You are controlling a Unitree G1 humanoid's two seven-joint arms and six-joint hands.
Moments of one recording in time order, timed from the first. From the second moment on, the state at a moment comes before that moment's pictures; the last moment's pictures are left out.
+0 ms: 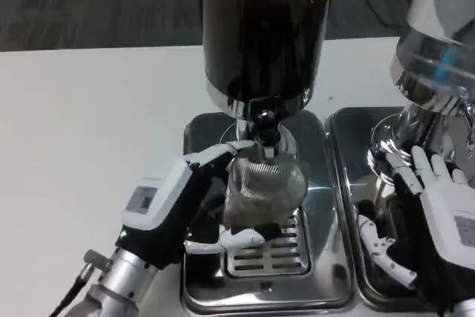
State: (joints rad) left arm -0.33 0.35 -0.39 0.95 0.79 -0.93 0.72; right arm 0.39 -0.24 0.25 -0.41 -1.04 0.26 -0.12
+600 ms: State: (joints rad) left arm -0.40 0.33 -0.48 1.04 0.80 -0.91 0.76; right arm 0.40 -0.24 0.25 -0.43 -1.05 0.27 -0.10
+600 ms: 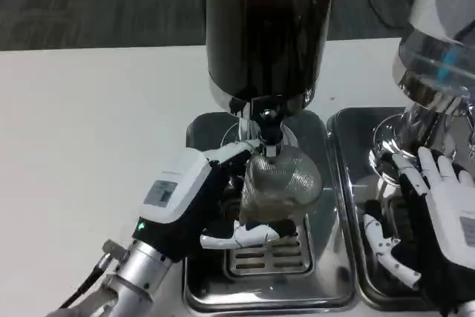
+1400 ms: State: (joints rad) left arm -0.32 0.40 -0.49 0.91 0.80 -0.83 0.74; right arm 0.37 -0.24 0.25 -0.39 -1.02 0.24 -0.09
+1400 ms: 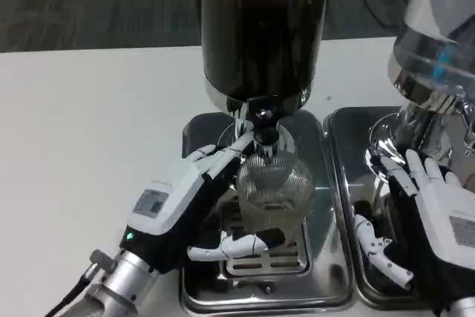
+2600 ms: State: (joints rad) left arm -0.10 0.53 -0.24 0.49 0.55 -0.83 0.46; right arm 0.35 -0.38 0.23 -0.35 -1.07 0.15 -0.09
